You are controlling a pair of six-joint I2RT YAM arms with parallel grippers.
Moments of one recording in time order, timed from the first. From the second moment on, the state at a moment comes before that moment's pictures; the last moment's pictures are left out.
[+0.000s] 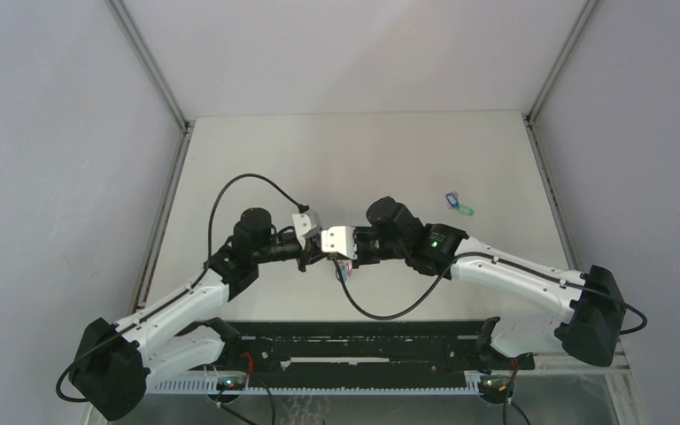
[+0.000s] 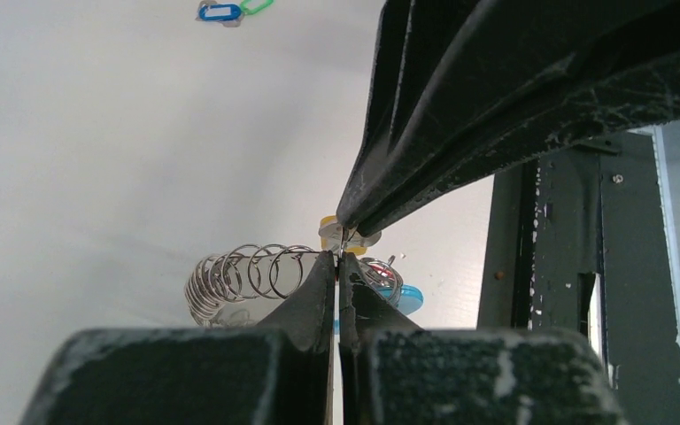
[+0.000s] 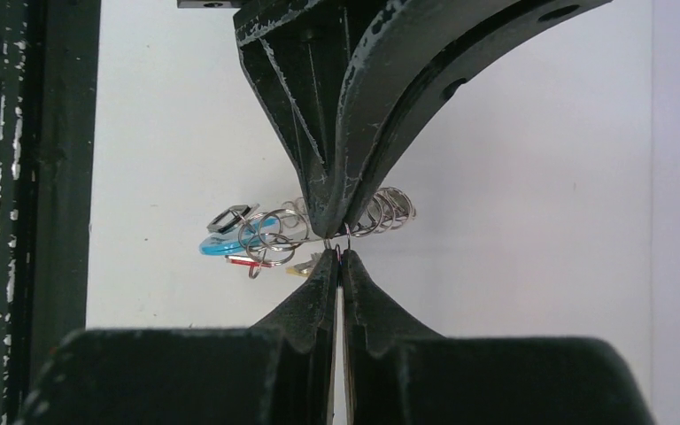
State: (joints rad) left arm -0.60 0.98 0.53 0.16 0.69 0.14; right arm 1.00 1.28 1.02 -0.38 -0.23 -0.69
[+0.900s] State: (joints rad) left arm -0.57 1.00 0.51 0.36 0.64 -0.07; right arm 1.04 1.24 0.93 -0.25 -0.10 -0.70
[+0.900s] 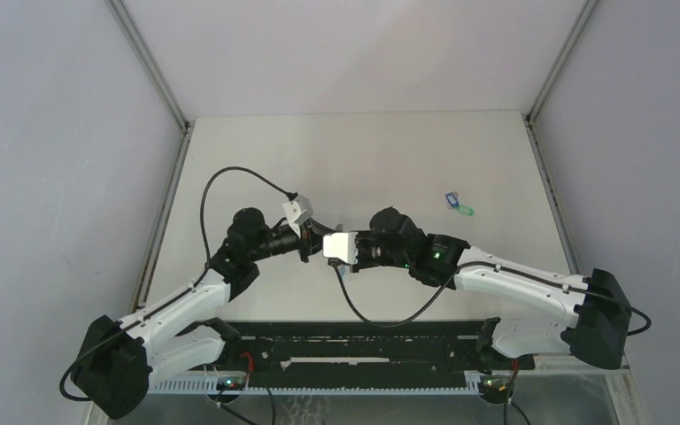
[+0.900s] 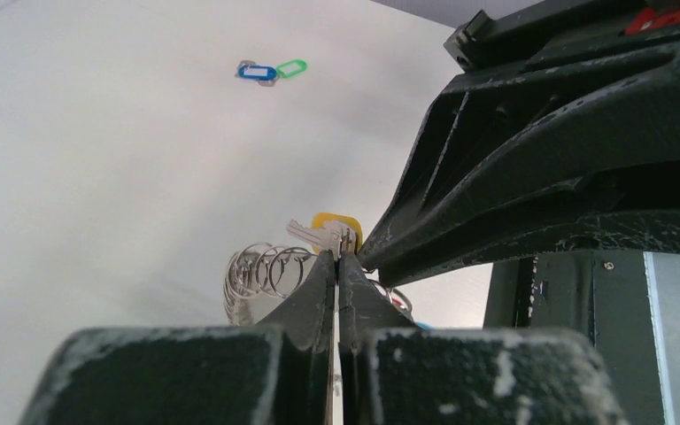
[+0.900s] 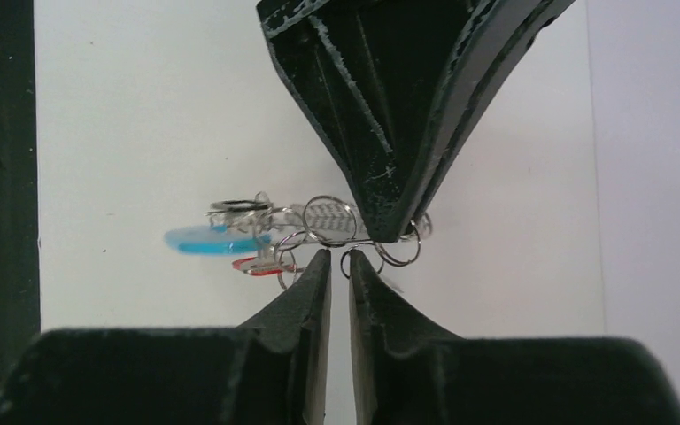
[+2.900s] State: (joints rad) left arm -0.56 1.00 0.37 0.81 0.85 -0.09; right arm 0.62 1.27 0.90 -0.04 -1.03 -0.33
